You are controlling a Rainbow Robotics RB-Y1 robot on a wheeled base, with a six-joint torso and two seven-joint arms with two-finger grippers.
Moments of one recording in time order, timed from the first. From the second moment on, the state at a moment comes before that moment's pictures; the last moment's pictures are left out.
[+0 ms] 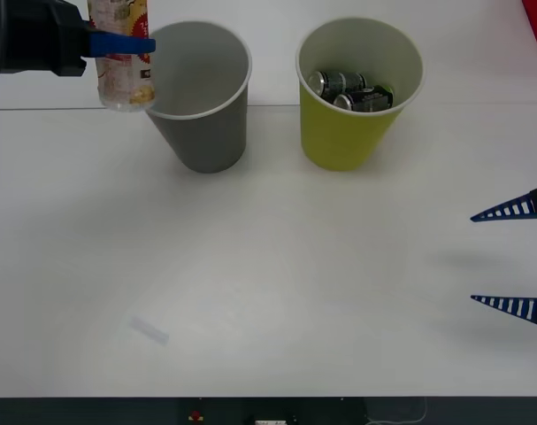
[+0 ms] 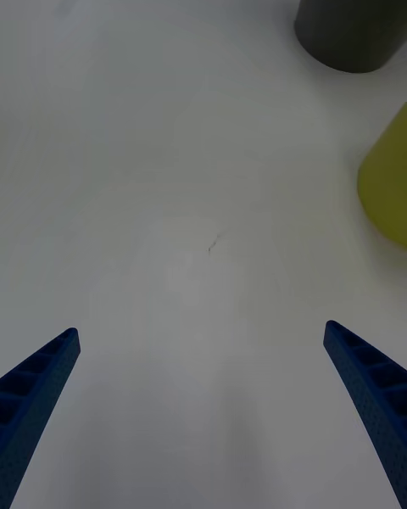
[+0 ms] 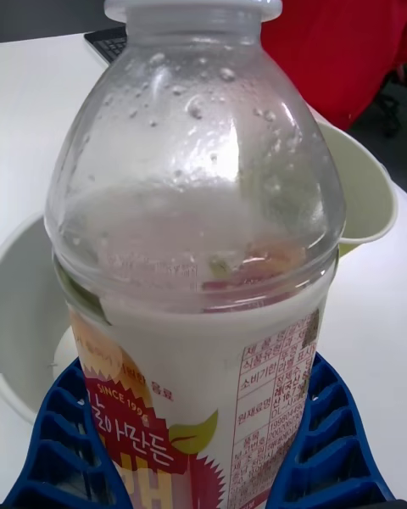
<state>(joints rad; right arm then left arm) 0.26 -1.13 -0.26 -2.01 1.31 -1.13 -0.09 -0.66 1.12 -0.18 -1.79 -1.54 -0.91 1.38</state>
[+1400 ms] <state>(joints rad) 0.26 -1.13 -0.26 -2.01 1.31 -1.13 -0.09 -1.00 1.04 -0.51 -1.44 -1.40 -0.86 1.13</state>
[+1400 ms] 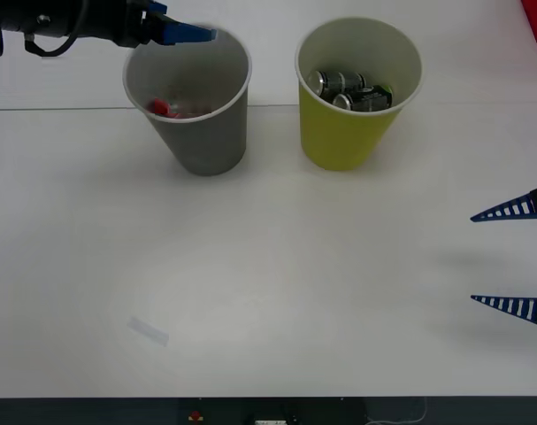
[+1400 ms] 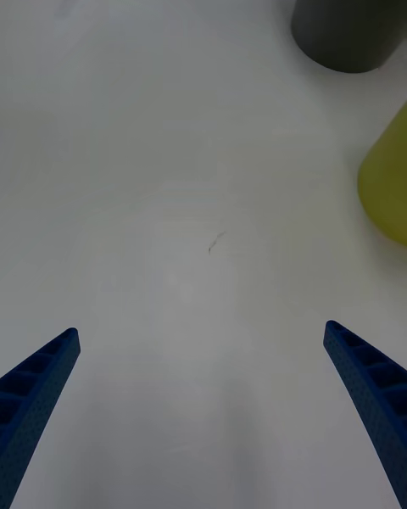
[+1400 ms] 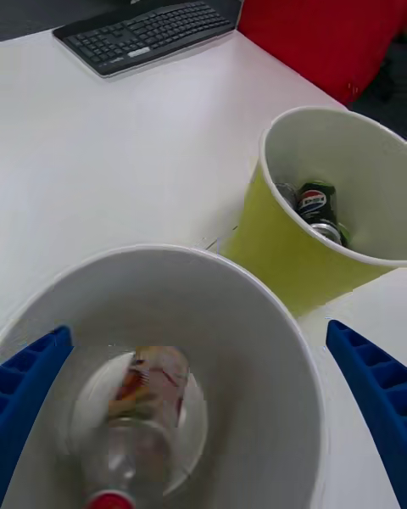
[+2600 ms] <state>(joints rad) 0.26 -1.13 -0.26 -2.01 1.31 -1.13 -0.09 0.06 1.12 0.19 -2.00 -1.16 -0.85 0.46</state>
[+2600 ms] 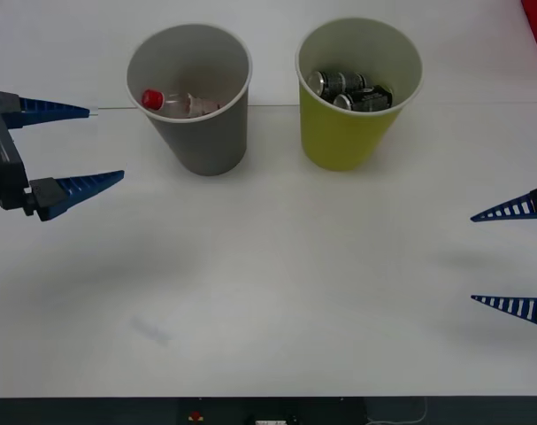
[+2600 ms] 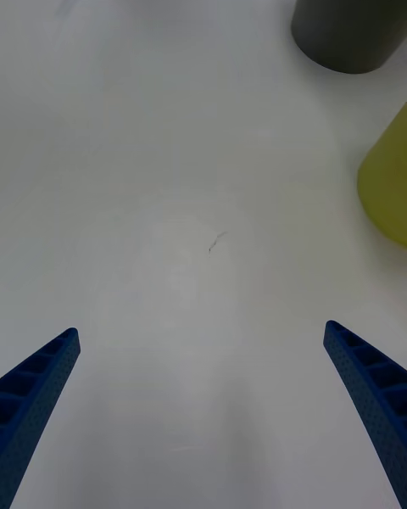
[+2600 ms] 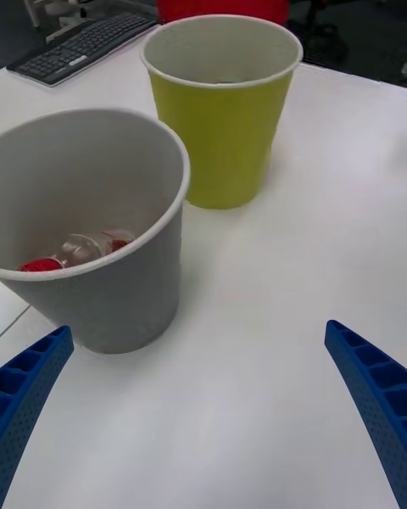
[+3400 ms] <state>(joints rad) 0.26 -1.13 -0.26 -2.01 1.31 -1.13 -0.09 0.12 1.12 0.13 -2.00 -1.18 -1.04 0.12</state>
